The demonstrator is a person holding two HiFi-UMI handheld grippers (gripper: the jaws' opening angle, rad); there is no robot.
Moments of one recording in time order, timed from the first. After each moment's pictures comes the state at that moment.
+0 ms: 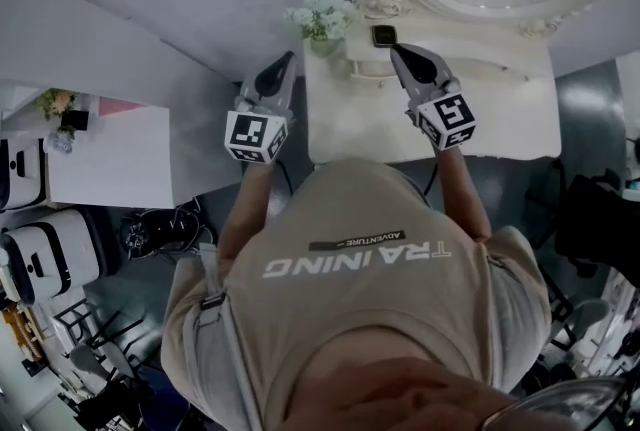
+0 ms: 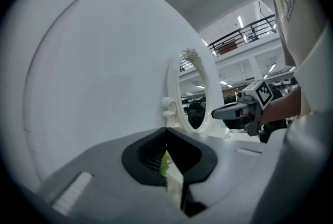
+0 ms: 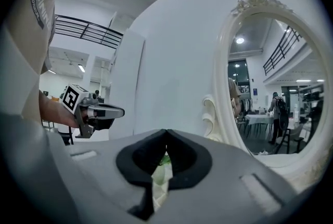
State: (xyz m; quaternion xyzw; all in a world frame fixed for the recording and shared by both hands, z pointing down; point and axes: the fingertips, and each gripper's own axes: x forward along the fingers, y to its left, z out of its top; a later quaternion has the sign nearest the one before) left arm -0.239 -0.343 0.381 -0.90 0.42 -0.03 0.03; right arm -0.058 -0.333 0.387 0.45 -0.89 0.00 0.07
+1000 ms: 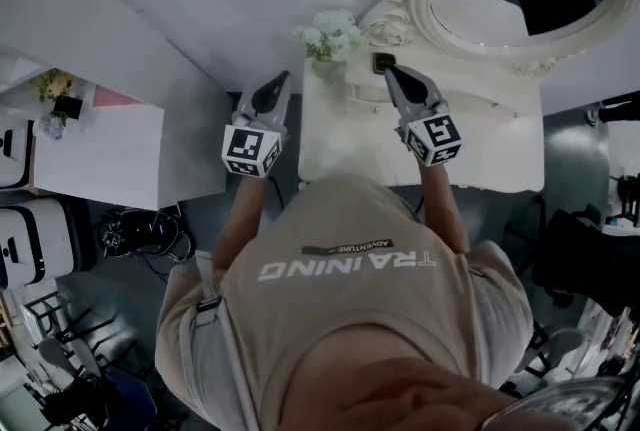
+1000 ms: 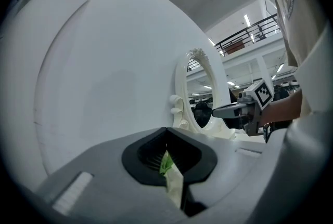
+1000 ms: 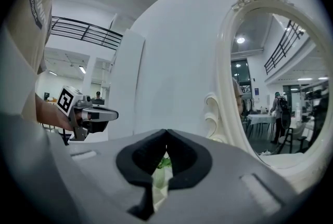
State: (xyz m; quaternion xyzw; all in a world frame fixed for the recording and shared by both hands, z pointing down) left arm -0.265 -0.344 0.387 -0.89 0.46 -0.02 0.02; right arm -0.071 -0.353 0.388 0.44 -0.90 -0.01 0.06
